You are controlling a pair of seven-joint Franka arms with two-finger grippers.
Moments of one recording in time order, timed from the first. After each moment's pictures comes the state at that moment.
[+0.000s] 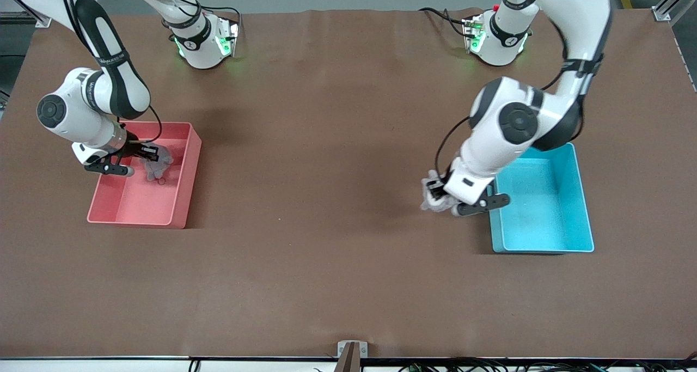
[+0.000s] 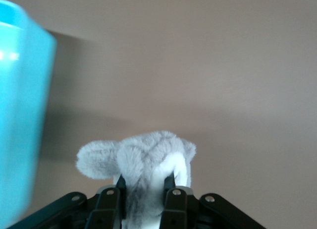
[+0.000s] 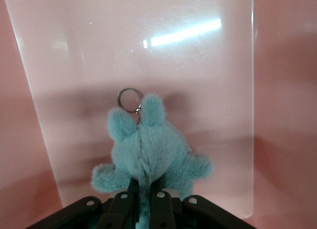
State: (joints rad) left arm -0.22 0.30 -0.16 -1.85 -0.06 2.21 -0.48; right arm -0.10 0.15 -0.11 -2.47 0.05 2.51 -0.11
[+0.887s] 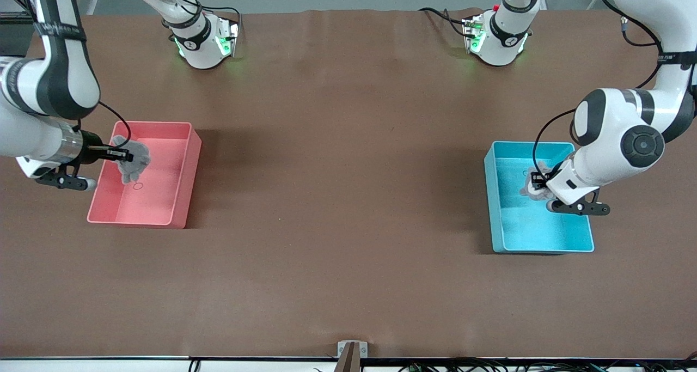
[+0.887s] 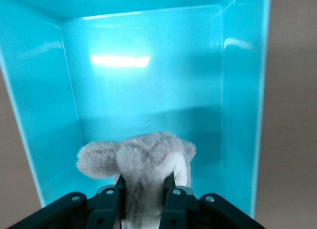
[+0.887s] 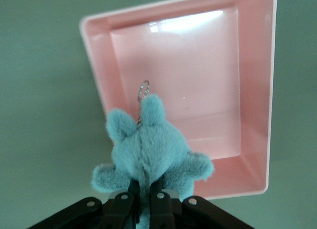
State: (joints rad) left arm 0.11 0.31 -0.16 -1.98 0.11 2.15 -0.01; right arm 0.01 0.11 -0.09 -1.90 0.06 1.76 0.12
